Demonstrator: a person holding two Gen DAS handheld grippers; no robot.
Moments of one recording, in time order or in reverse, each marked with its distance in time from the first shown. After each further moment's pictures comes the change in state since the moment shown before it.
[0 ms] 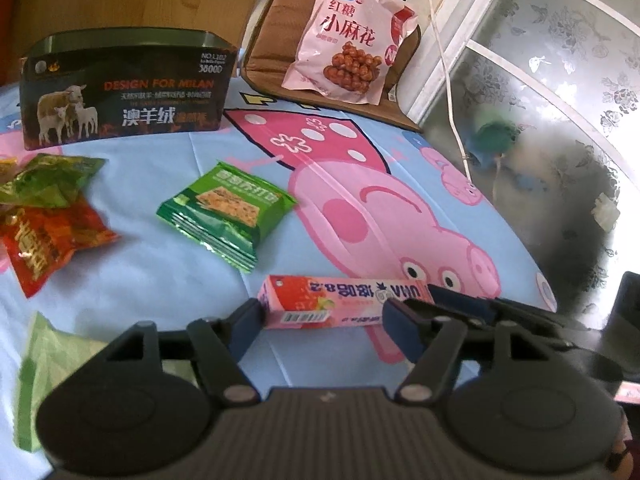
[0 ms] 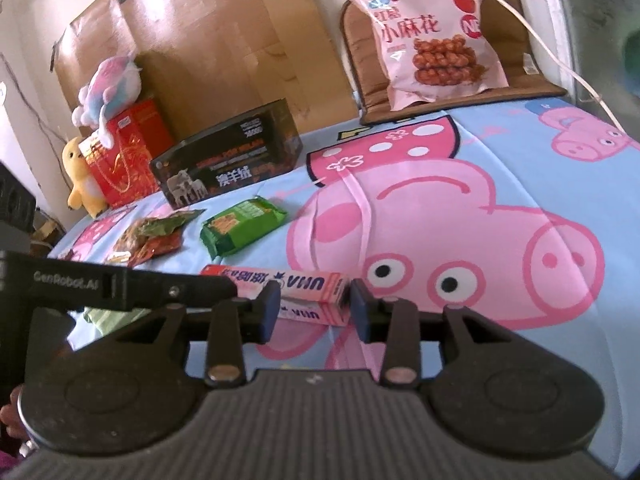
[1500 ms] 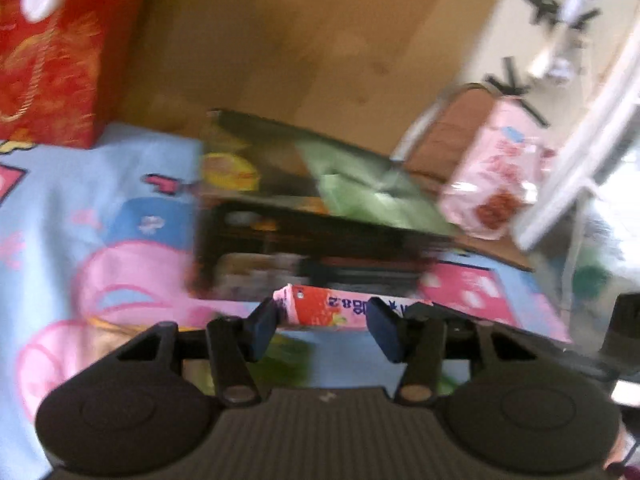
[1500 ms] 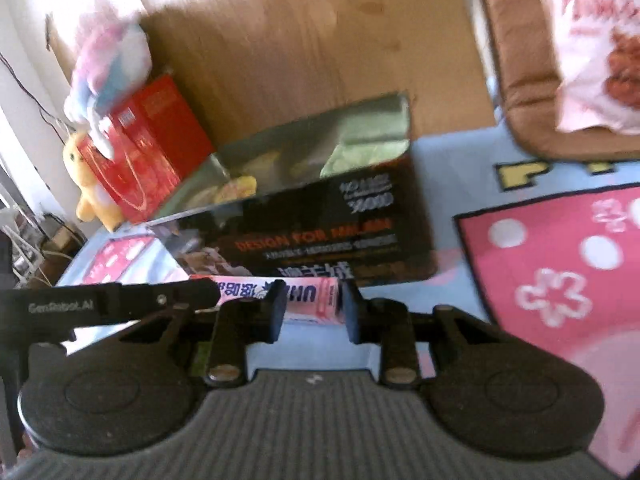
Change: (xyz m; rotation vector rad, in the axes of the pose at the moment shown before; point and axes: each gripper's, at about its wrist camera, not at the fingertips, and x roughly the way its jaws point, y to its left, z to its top) left arm -0.018 0.130 0.105 -0.217 -0.169 0.140; right arm 0.156 0.055 0.115 -0.021 0.105 0.151
